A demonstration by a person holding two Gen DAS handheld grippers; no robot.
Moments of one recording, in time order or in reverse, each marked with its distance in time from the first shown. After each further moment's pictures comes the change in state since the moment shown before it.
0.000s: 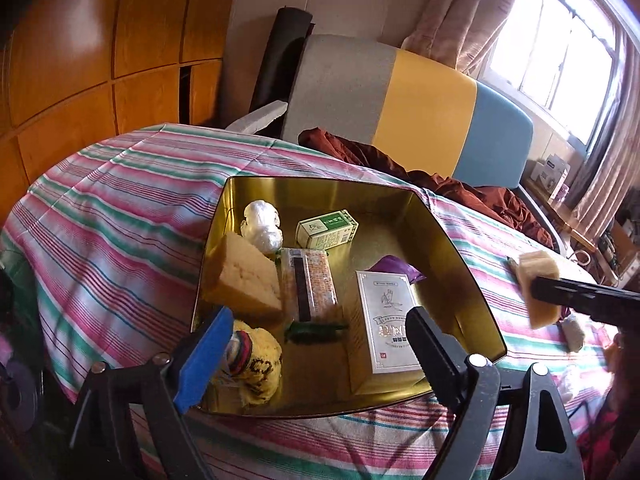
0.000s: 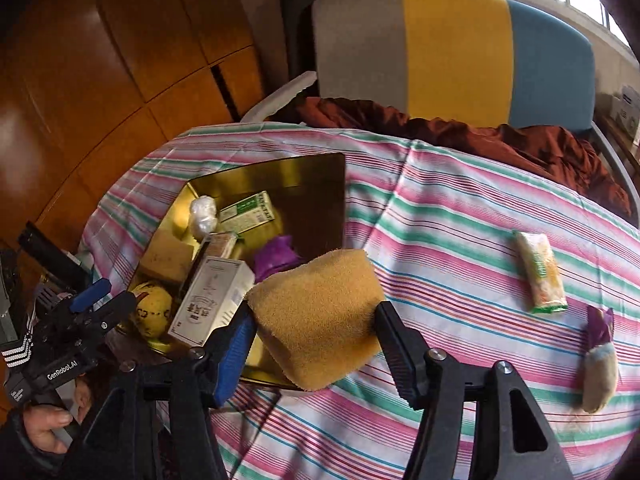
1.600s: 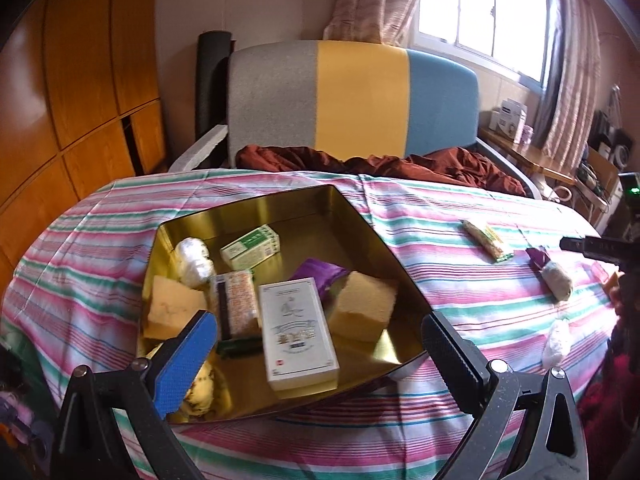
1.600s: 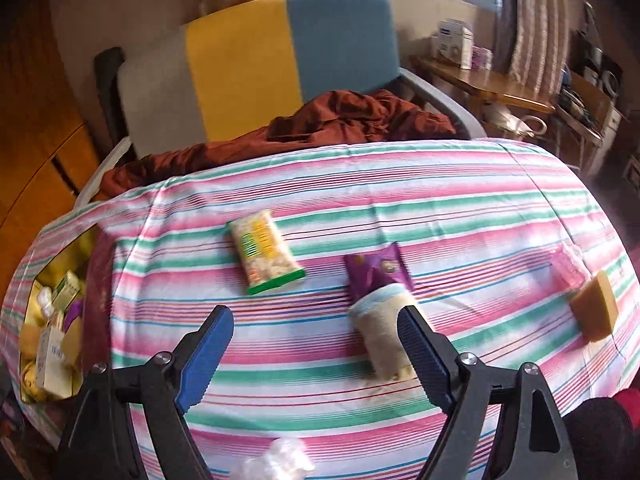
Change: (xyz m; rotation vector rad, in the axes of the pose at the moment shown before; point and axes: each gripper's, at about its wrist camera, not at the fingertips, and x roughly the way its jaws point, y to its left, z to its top) left arm -0.012 -0.097 0.001 0.283 -0.002 -0.046; right arm -0.095 -0.225 -0.066 0.445 -0.125 -0.442
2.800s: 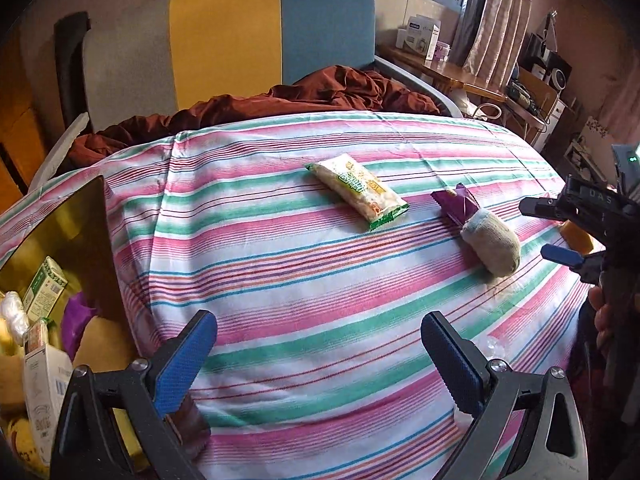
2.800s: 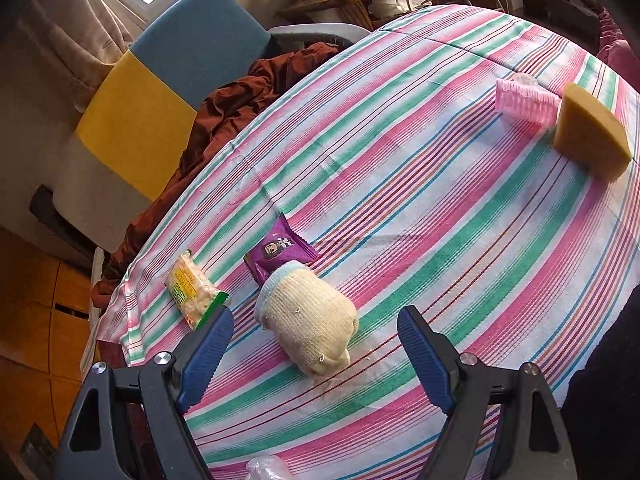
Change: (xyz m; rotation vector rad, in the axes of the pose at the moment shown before) left arm 0.123 -0.185 0.031 0.191 0.250 -0.264; right arm 0.025 -0.108 -0.019 0.538 0.110 0.111
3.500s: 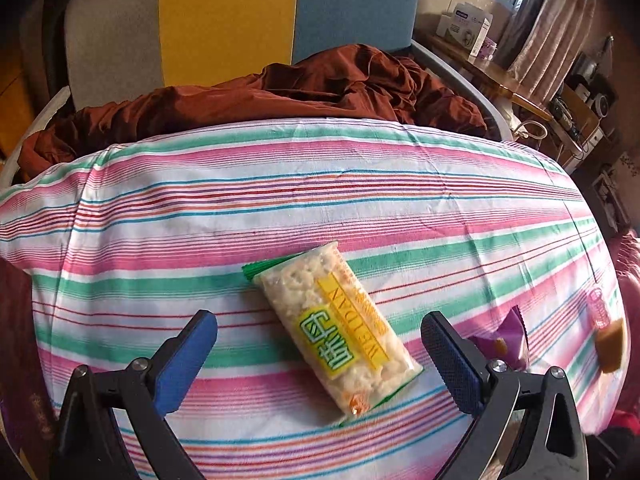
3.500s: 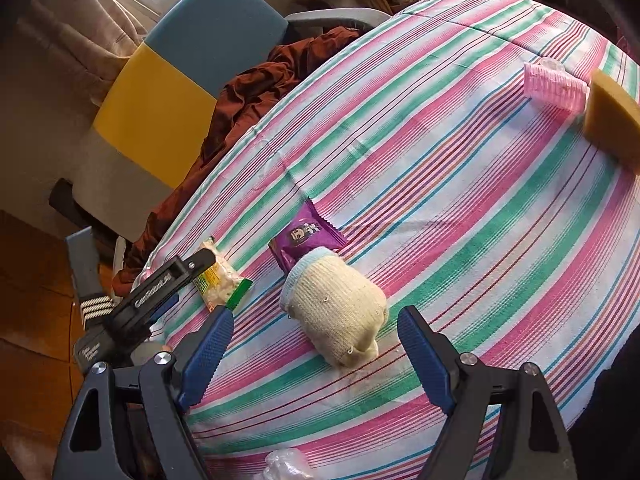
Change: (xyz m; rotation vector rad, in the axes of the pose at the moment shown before) left arm 0.140 -0.030 0.121 -0.134 0.107 0.040; right arm 0.010 0.004 -0.001 -0.004 0.056 0.095
